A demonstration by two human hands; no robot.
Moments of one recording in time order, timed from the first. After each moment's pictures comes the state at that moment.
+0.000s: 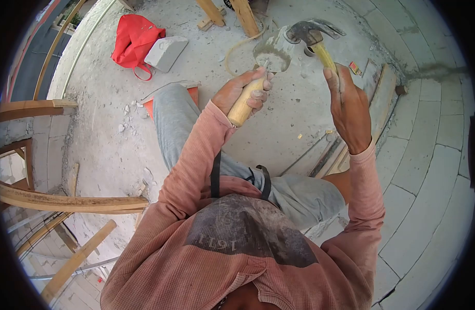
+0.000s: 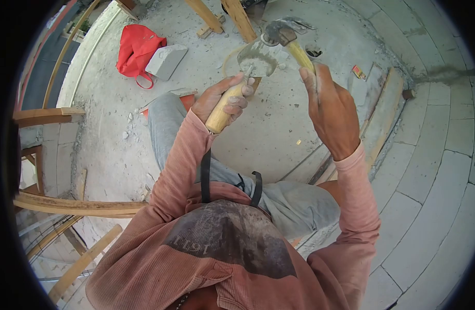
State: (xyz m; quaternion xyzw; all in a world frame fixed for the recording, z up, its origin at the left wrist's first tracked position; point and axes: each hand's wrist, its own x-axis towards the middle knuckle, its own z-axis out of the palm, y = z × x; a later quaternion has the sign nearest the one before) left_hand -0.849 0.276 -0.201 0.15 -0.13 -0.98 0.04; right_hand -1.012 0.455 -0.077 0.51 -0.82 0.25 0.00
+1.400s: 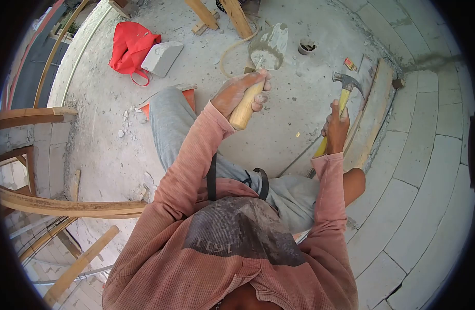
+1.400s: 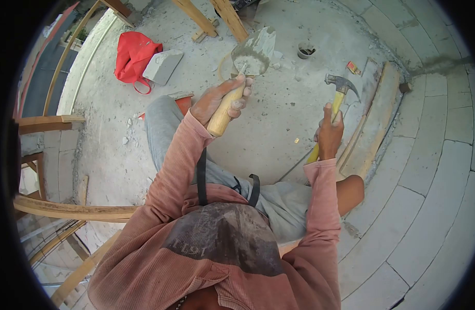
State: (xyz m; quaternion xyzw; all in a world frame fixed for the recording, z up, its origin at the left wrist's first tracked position) left_hand -0.850 0.295 -0.184 0.21 -0.27 -0.94 0.07; right_hand -1.032 0.530 -0.224 0.03 -0.81 0.55 -0.19
